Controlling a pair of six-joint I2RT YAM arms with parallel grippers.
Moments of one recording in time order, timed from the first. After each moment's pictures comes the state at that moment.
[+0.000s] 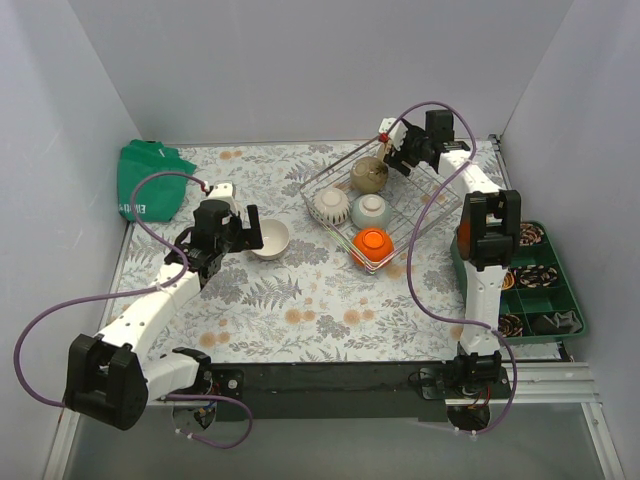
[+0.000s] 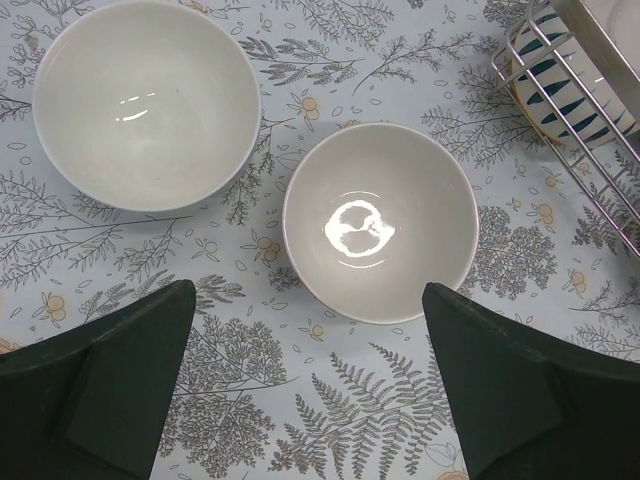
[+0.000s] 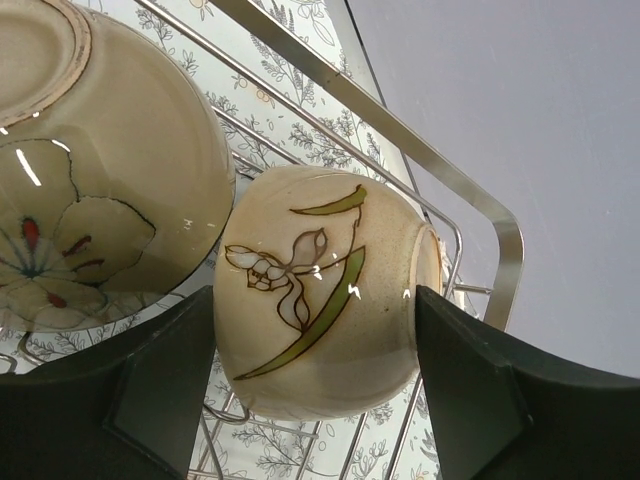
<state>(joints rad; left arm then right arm) -0.32 1.14 0.77 -0.23 -0.16 -0.28 0.13 2.26 1.92 -0.31 -0.54 -1.01</state>
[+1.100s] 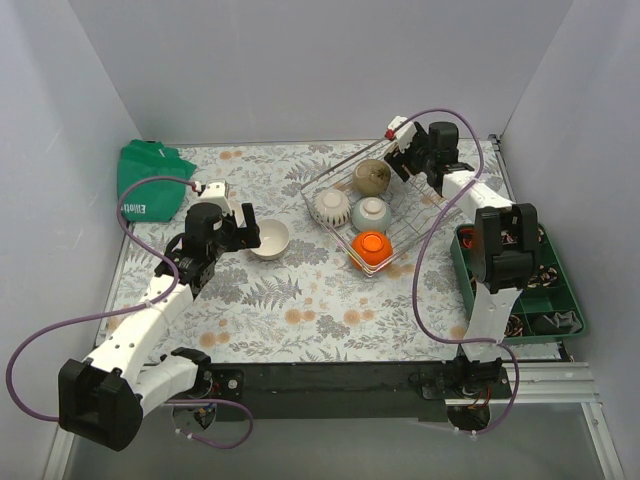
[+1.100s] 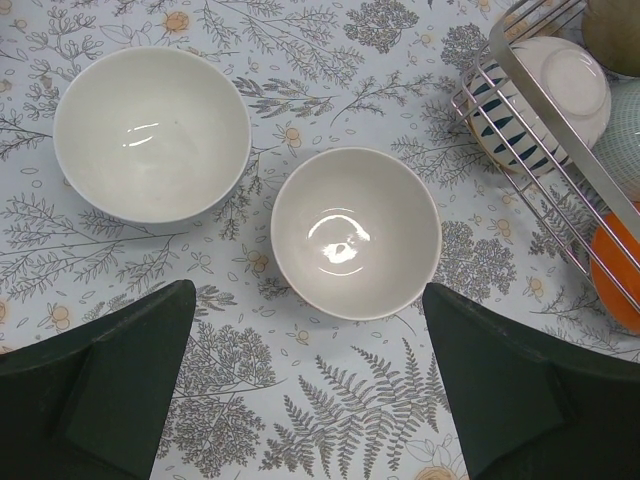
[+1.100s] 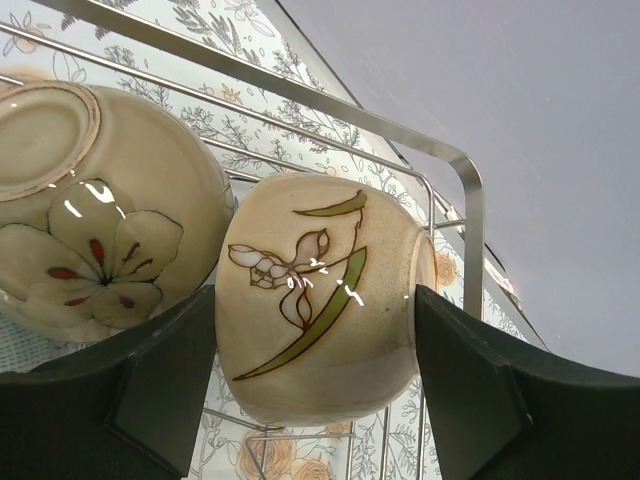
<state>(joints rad) -0.32 1.03 0.76 -0.23 -0.15 -0.29 0.16 1.99 1.51 0.03 -0.34 -0.70</state>
